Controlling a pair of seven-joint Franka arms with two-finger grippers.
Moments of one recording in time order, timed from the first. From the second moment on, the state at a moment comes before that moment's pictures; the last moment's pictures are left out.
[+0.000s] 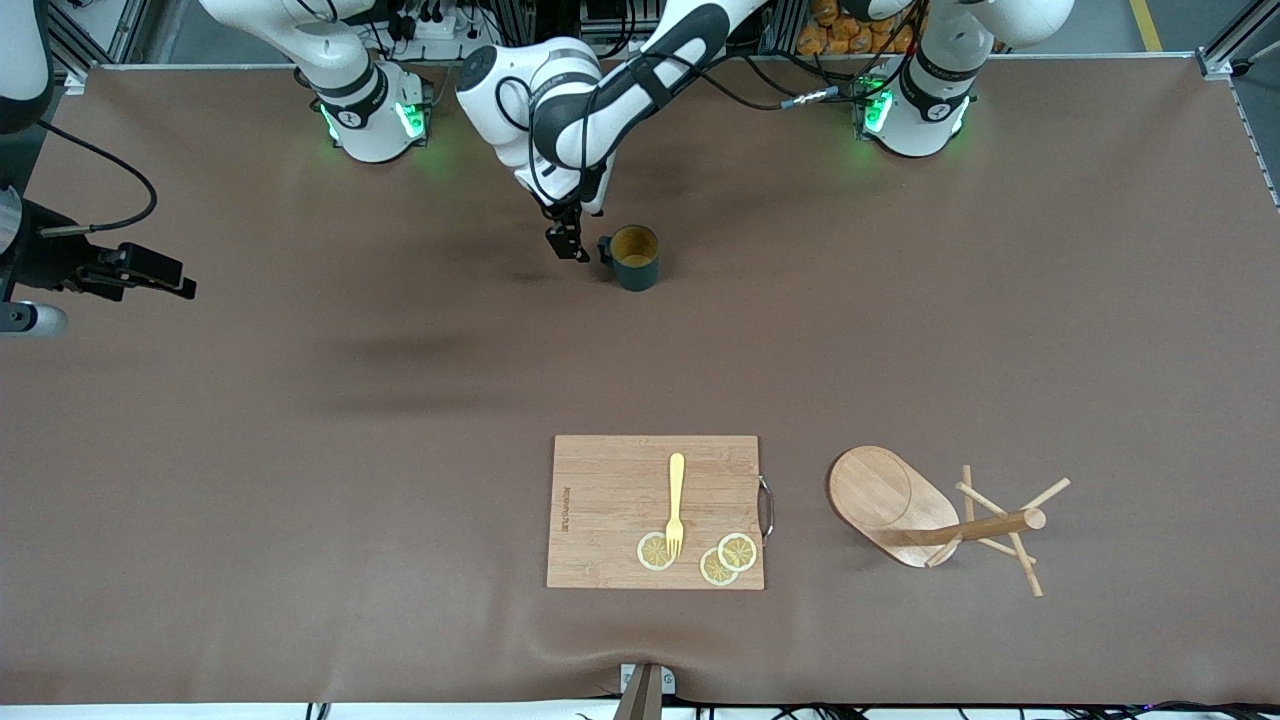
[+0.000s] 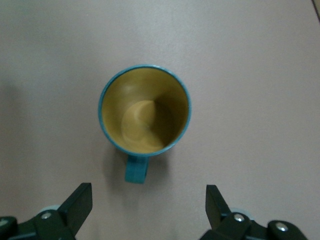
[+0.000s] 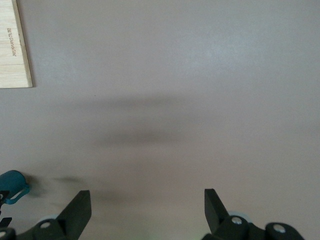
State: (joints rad) left arm -1.11 0.82 -0.16 -1.25 0.34 1.78 -2.73; right arm 0.15 0.03 -0.26 -1.69 0.12 1.59 -0.08
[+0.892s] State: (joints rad) left arm -1.14 0.92 -0.12 -1.21 0.34 1.79 -2.75; right arm 0.15 0.03 -0.26 -1.71 0.09 1.61 -0.08
